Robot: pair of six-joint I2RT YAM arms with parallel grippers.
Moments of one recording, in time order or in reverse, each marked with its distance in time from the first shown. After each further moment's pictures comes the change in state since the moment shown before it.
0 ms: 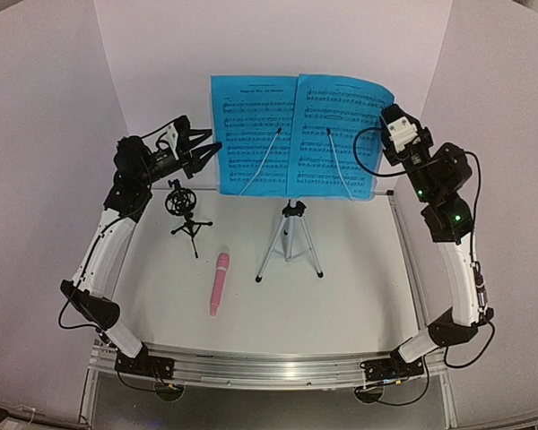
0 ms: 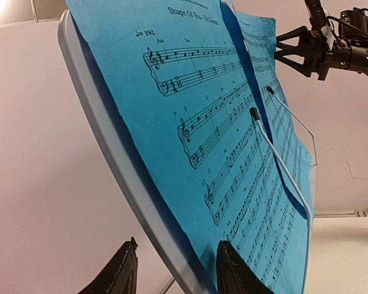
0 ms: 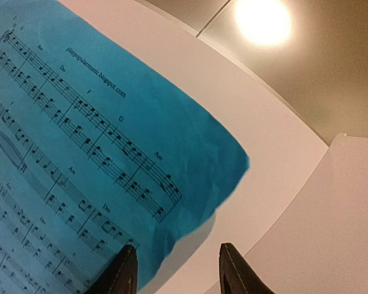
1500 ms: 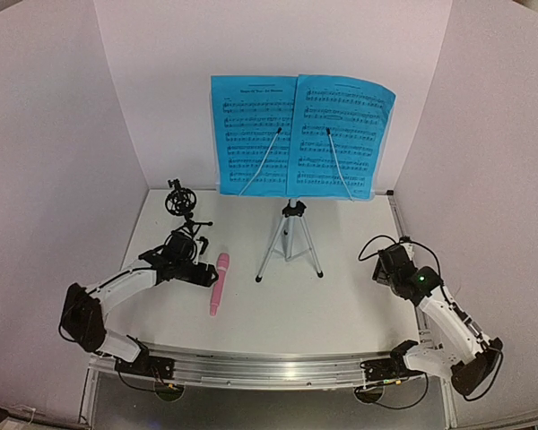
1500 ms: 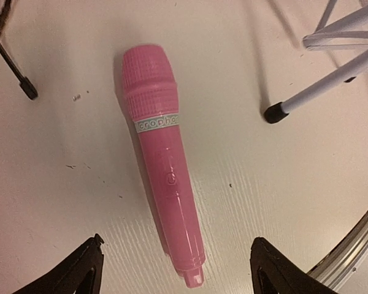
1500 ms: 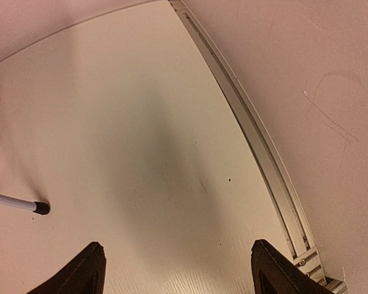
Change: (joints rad) left arm -0.129 -0.269 -1.066 -0.411 -0.511 -0.465; right arm -0.003 -0.517 -1.259 -0.521 0.335 1.420
